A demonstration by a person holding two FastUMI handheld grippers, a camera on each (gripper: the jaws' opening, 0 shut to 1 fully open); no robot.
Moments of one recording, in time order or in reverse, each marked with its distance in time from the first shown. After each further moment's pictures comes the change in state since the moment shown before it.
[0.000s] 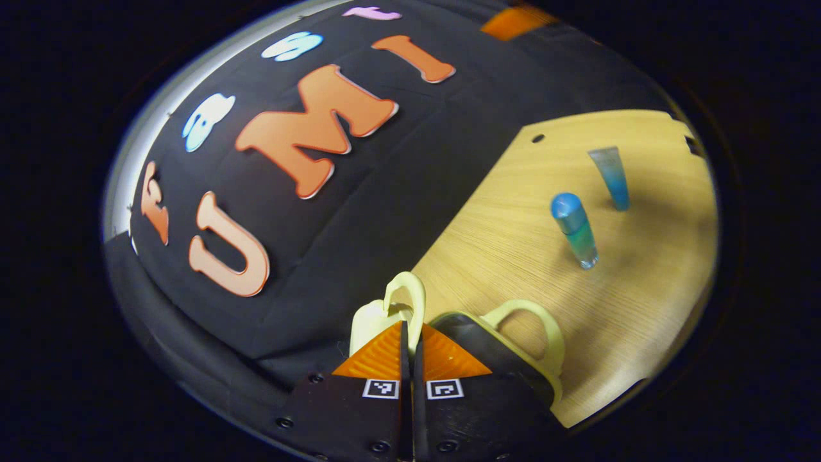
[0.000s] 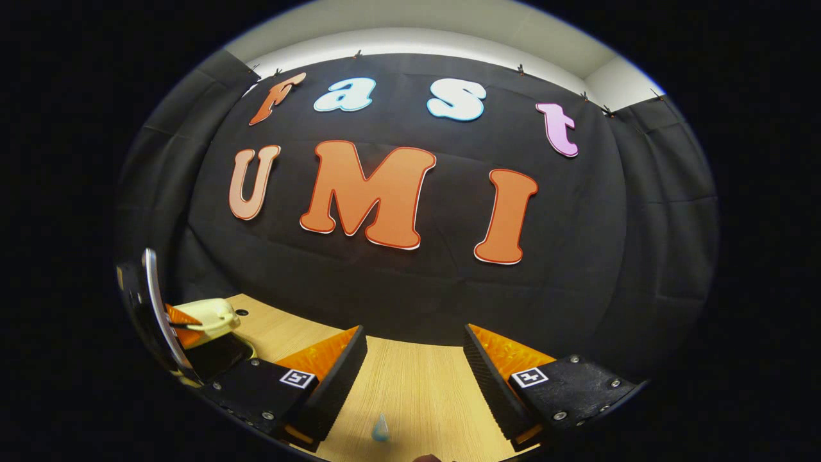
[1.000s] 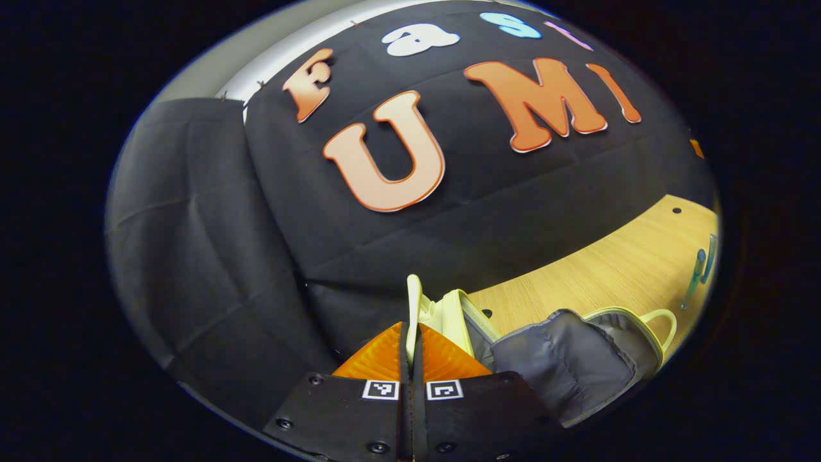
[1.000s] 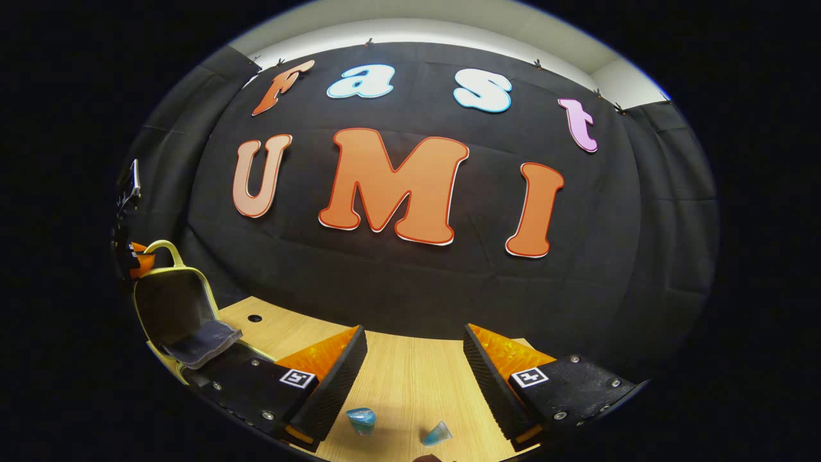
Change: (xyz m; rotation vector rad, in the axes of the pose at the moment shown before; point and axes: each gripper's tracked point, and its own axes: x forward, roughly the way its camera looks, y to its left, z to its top) left arm -0.010 0.242 -0.162 -0.507 0.066 0.339; right arm 0.022 0.091 0.009 0.014 0.065 -0.001
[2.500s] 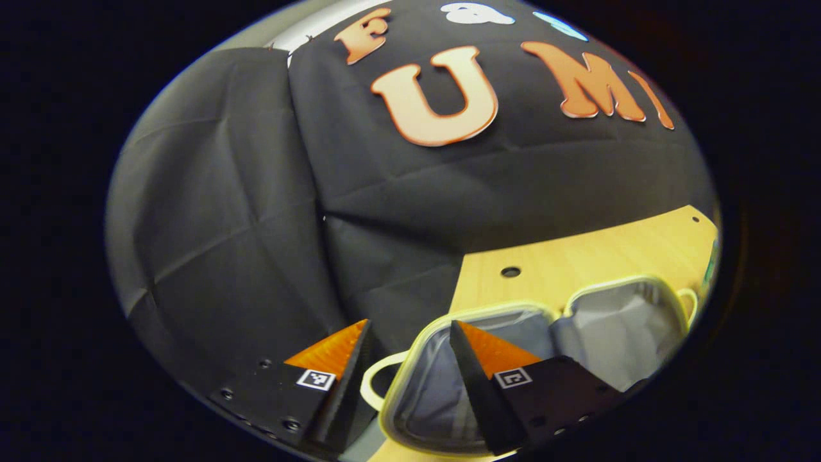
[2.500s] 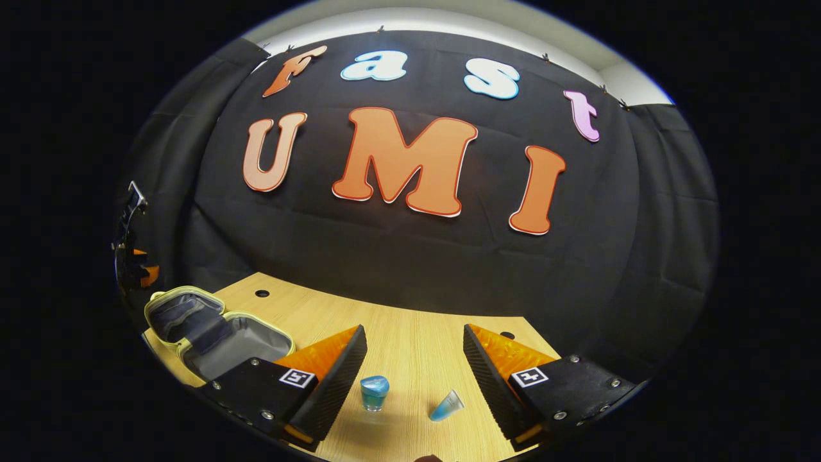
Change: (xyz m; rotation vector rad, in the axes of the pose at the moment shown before) left arm 0.041 0.005 -0.094 -0.136 0.097 0.050; right arm -0.041 0.008 -0.042 -0.017 0.096 0.014
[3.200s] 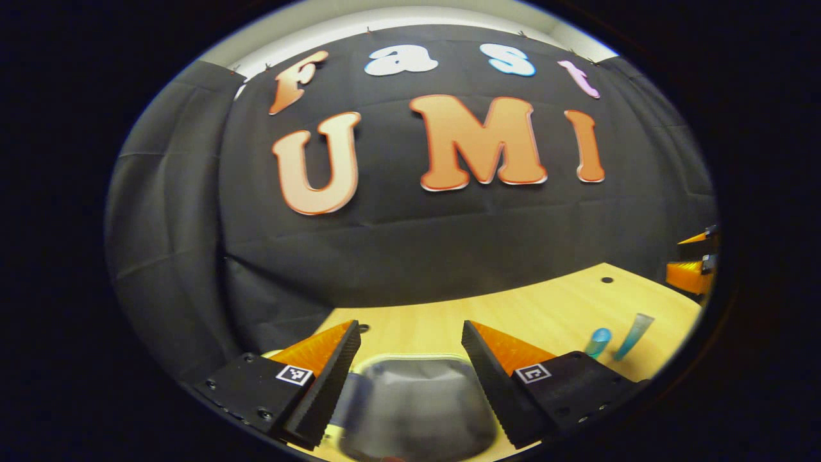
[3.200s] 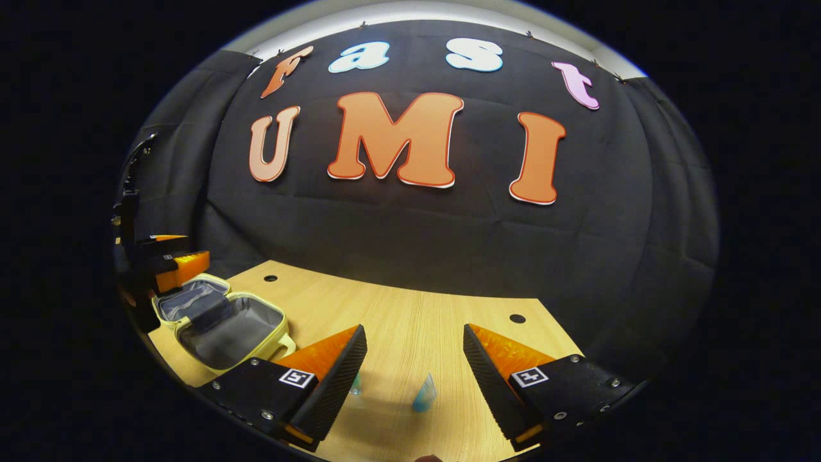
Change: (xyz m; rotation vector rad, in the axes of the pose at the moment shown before) left arm -0.127 -0.270 0.106 -0.107 -0.185 -0.355; right arm 0.015 -0.054 -0.064 0.040 0.069 0.125
